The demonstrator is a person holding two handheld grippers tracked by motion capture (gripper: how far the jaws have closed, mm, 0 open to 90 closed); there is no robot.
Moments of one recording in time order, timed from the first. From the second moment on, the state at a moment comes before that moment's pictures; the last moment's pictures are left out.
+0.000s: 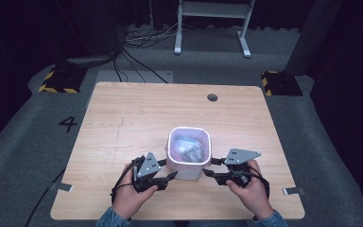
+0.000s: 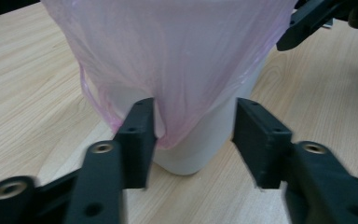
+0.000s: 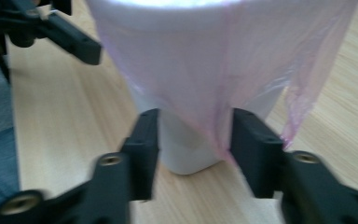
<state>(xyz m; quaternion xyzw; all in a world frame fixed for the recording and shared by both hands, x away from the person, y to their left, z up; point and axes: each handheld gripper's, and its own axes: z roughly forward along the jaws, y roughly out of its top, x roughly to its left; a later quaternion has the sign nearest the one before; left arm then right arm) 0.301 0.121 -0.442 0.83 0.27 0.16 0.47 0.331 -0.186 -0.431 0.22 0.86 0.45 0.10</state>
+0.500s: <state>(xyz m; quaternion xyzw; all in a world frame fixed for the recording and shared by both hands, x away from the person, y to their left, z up) 0.274 0.131 -0.414 0.82 0.25 0.17 0.49 0.304 -0.200 -0.399 0.21 0.85 0.47 0.14</state>
